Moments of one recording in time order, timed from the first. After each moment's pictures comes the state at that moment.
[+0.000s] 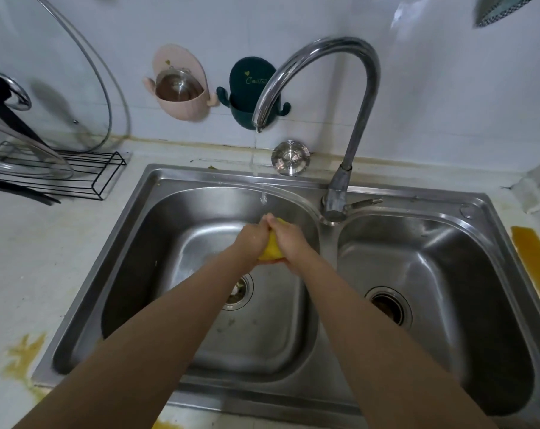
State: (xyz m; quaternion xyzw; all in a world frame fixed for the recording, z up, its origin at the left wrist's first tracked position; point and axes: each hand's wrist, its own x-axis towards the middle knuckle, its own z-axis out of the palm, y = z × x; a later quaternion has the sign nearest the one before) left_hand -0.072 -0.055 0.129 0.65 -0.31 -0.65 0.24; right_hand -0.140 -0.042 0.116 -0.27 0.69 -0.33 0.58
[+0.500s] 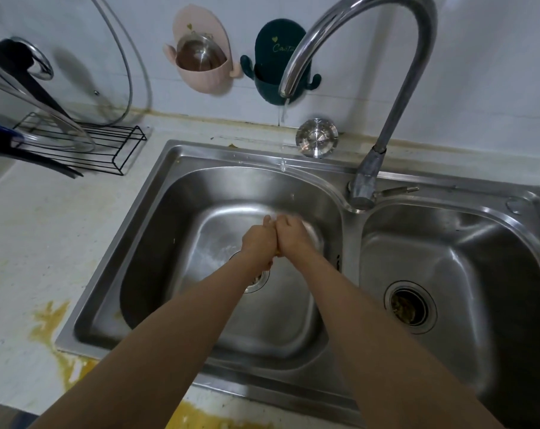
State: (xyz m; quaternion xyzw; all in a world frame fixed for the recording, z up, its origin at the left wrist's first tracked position) left_hand -0.053 -0.033 0.111 0.72 -0.44 -0.51 0.13; right_hand -0.119 -0.037 0.092 -0.40 0.68 -0.32 0.52
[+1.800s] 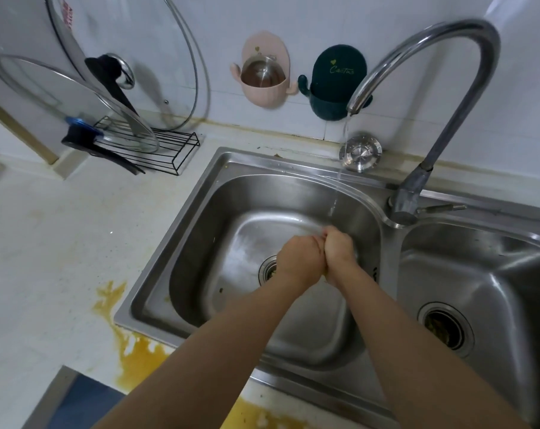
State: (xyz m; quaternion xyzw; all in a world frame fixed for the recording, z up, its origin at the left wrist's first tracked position) left_hand -0.041 -0.005 0.124 0.62 -0.76 -0.21 0.01; right_hand -0.109 -0.018 0.113 -0.19 0.68 -0.42 0.58
